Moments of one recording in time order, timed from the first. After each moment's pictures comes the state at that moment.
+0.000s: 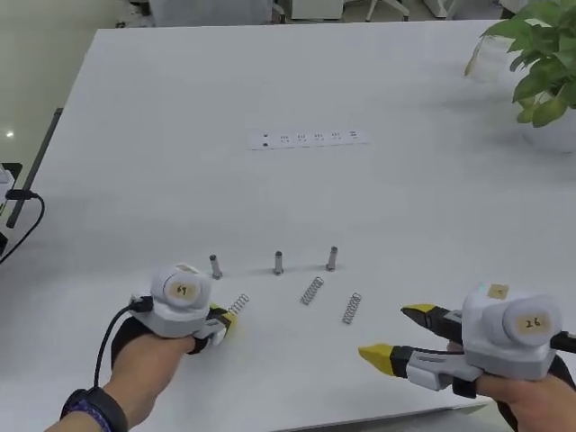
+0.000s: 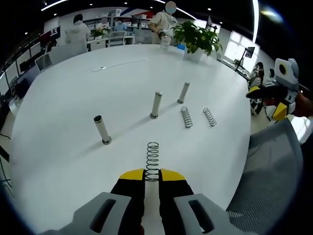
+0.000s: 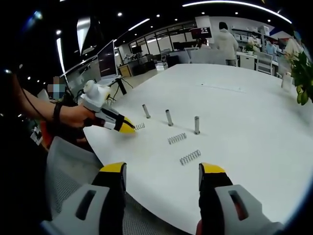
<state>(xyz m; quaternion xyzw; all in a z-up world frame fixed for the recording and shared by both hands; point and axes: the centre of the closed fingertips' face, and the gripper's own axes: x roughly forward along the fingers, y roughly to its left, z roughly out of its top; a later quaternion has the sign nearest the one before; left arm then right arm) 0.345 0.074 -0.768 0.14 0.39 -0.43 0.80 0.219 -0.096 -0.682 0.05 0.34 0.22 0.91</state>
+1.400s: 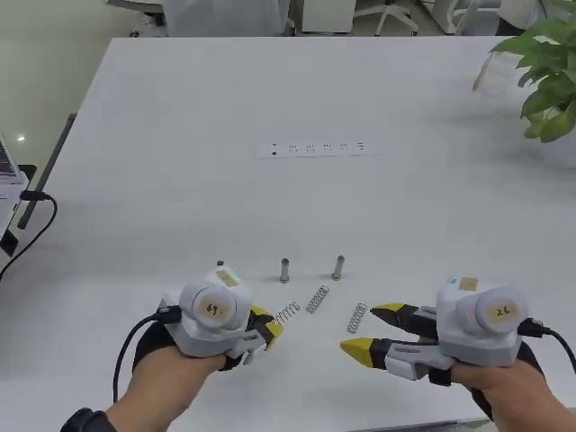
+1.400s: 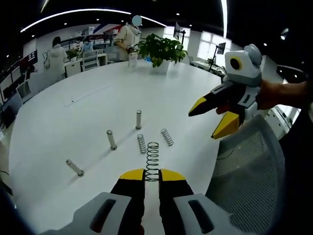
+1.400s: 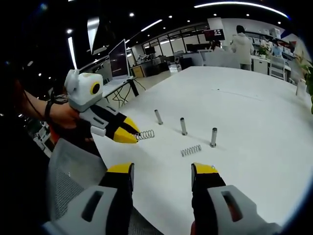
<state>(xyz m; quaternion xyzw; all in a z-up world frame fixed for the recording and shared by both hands) 0.293 0.018 -0.701 0.15 0.31 -0.54 0.77 0.247 -0.063 -0.682 0.05 0.32 0.28 0.90</state>
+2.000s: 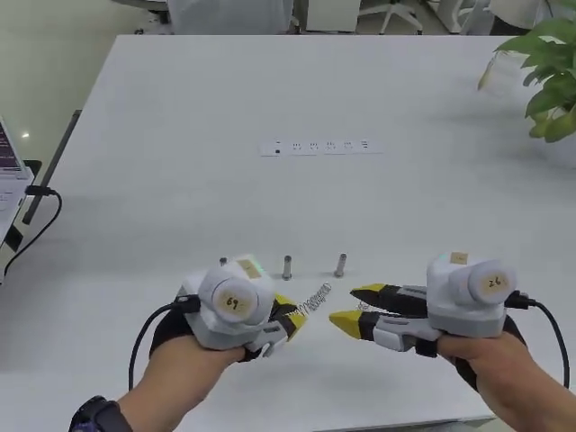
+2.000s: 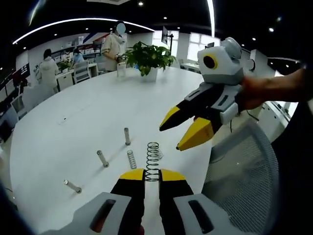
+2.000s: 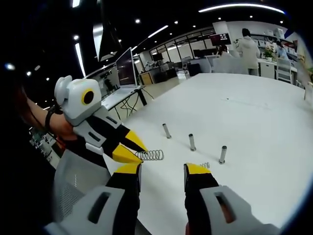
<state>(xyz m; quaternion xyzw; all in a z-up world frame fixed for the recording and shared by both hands) 0.280 -0.007 -0.674 0.16 0.27 -0.57 0.76 0.273 -0.044 -0.660 0.08 0.29 0.32 0.90</state>
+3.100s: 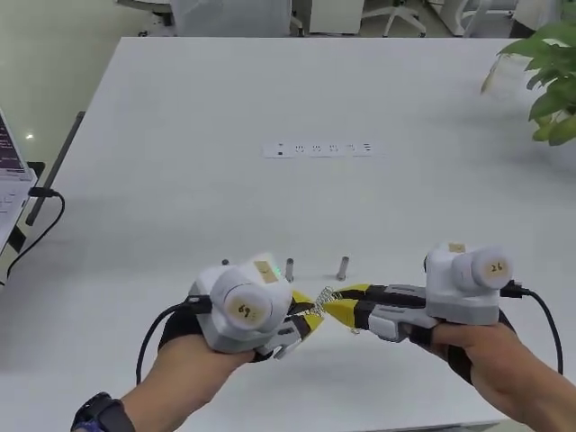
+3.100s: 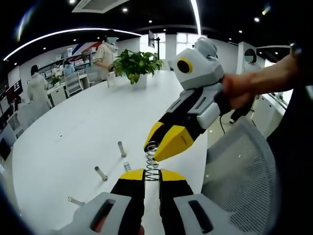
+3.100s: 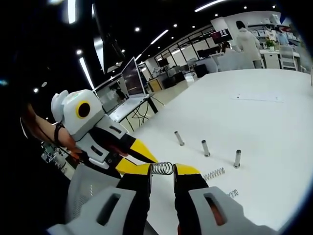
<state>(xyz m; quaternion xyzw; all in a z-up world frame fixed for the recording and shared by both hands) 0.273 -0.021 -0.655 0.19 0.23 -0.60 0.74 0.278 -0.029 -0.645 0.15 0.28 0.36 0.88</state>
